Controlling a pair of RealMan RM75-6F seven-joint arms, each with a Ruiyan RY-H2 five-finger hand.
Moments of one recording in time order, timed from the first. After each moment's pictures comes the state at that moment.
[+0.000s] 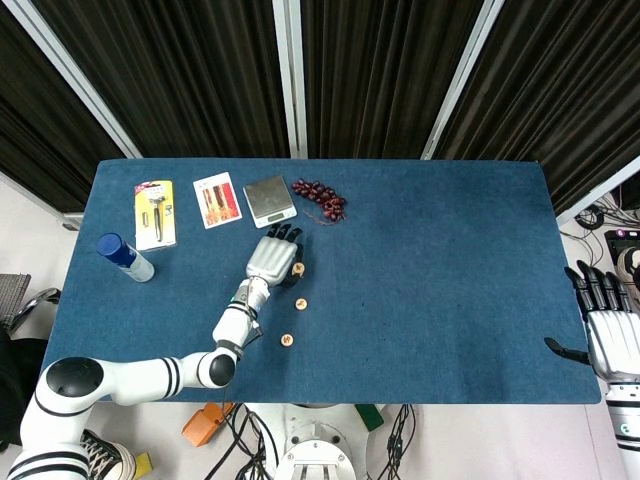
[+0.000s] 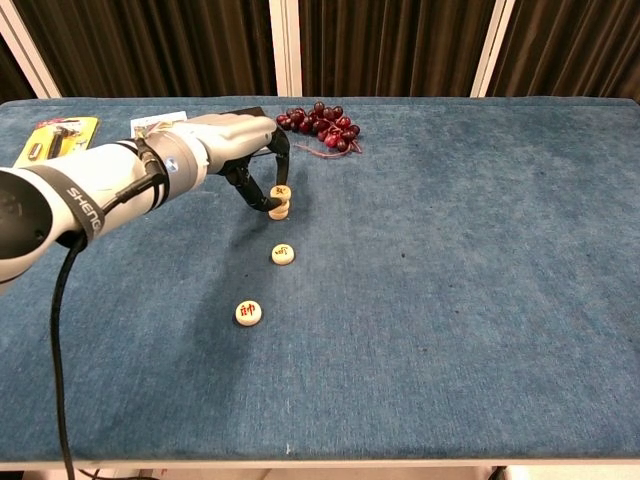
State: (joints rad) left arm -0.98 -1.83 -0.29 -1.26 0.70 0.90 0.67; right arm 0.09 -1.09 0.07 -1.59 -1.51 1.49 0.02
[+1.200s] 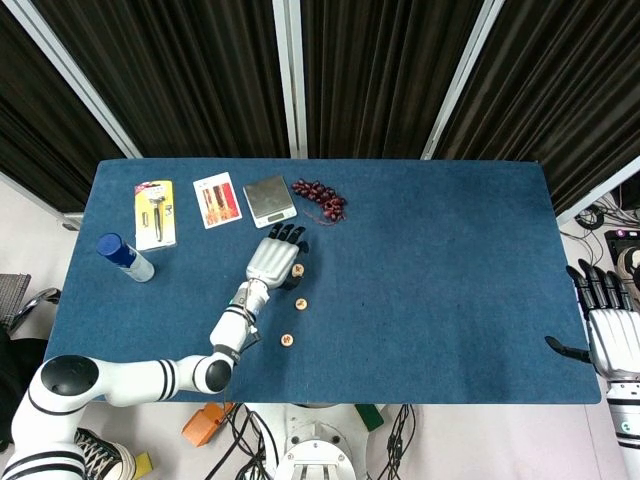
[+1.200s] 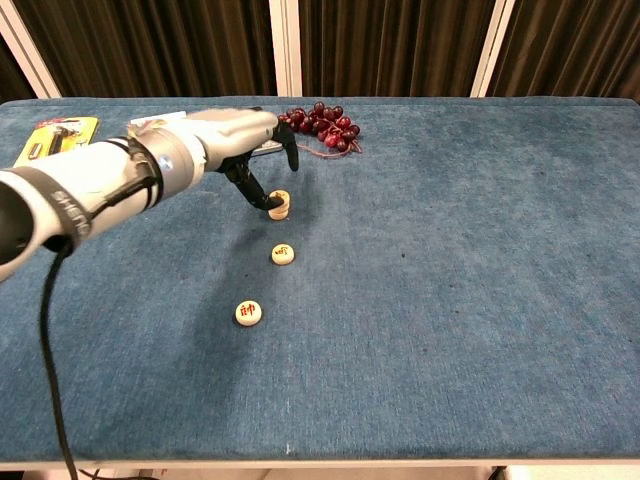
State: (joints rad) left arm -0.97 -1.79 -0.25 -1.34 0.77 0.95 0.61; right arm 0.09 -1.09 0.08 -1.58 -1.50 1.48 0.04
